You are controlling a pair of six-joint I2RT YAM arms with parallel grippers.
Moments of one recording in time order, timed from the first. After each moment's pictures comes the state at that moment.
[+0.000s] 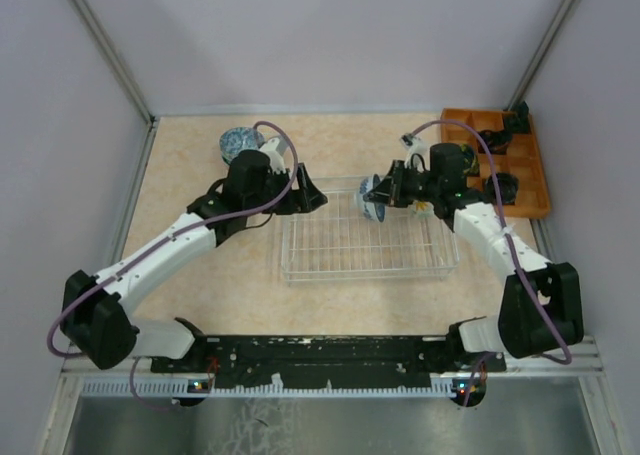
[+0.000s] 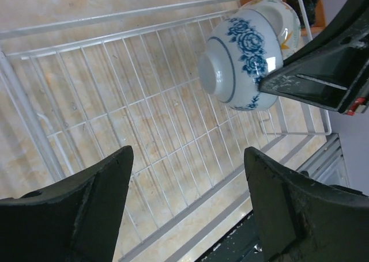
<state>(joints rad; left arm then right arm) -0.64 1.30 1.06 -0.23 0.12 -0.61 0.24 1.34 0.93 -0.13 -0.70 0.44</state>
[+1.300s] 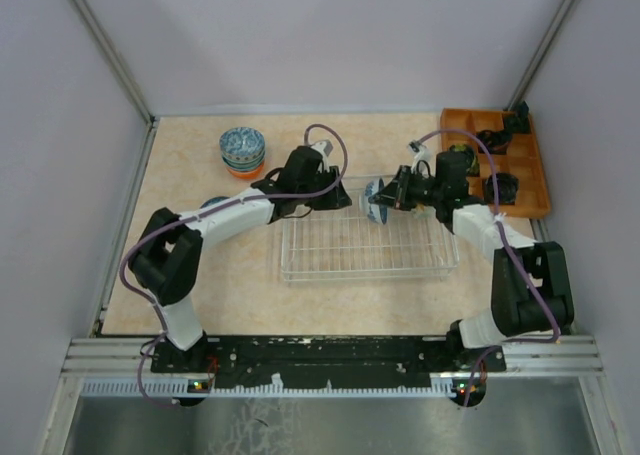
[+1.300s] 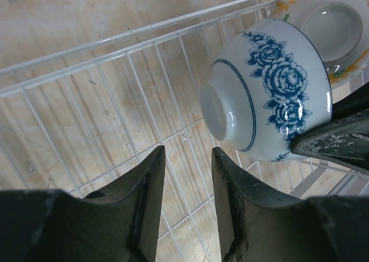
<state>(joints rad) -0.71 1.78 1.25 -0.08 0.12 -0.62 0.14 1.45 0.82 0.10 -0.81 0.47</state>
